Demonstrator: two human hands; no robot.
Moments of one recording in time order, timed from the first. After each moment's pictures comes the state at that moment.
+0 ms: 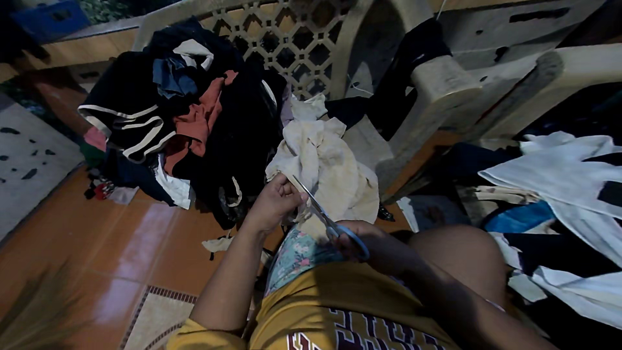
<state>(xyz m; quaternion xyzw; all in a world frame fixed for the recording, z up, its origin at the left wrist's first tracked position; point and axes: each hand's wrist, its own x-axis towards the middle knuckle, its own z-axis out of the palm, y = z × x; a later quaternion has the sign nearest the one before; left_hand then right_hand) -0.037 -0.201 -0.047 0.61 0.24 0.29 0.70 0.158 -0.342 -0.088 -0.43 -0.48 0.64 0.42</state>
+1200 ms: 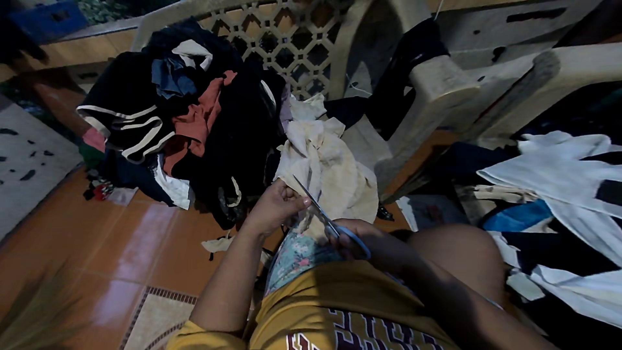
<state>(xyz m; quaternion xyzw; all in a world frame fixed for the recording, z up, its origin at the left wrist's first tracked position) -0.039 -0.207 -0.042 0.64 0.26 0.25 0.68 0.160 -0.340 -0.087 -0.43 -0.50 0.64 0.40</state>
